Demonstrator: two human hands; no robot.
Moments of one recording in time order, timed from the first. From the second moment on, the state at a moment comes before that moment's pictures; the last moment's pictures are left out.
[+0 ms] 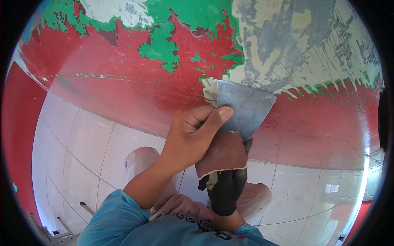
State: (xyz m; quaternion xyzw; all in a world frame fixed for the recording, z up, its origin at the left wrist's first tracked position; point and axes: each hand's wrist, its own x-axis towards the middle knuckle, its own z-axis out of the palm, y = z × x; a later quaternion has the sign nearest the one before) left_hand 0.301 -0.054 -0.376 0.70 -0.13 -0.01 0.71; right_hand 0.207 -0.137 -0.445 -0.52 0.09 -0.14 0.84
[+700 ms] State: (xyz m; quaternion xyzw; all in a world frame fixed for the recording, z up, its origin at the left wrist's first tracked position) left_hand 0.301 -0.062 -0.369 0.70 -0.15 -0.01 0.70; right_hand 0.198 -0.142 -0.439 -0.47 0.07 -0.11 0.87
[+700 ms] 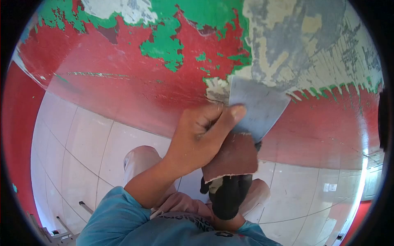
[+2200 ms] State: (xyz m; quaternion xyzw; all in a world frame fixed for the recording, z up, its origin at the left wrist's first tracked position) left_hand 0.296 -0.071 -0.349 0.64 -0.14 -0.06 0.75; right_hand 0.202 -0.158 -0.418 -0.85 -0.08 -0.30 0.42
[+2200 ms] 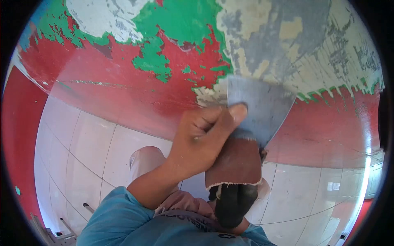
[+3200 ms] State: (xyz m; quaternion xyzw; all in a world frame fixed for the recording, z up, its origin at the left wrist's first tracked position) left_hand 0.301 -0.075 -0.364 0.66 -0.12 0.01 0.74; right_hand 0.199 -0.167 -0.397 -0.71 0.07 -0.14 0.69
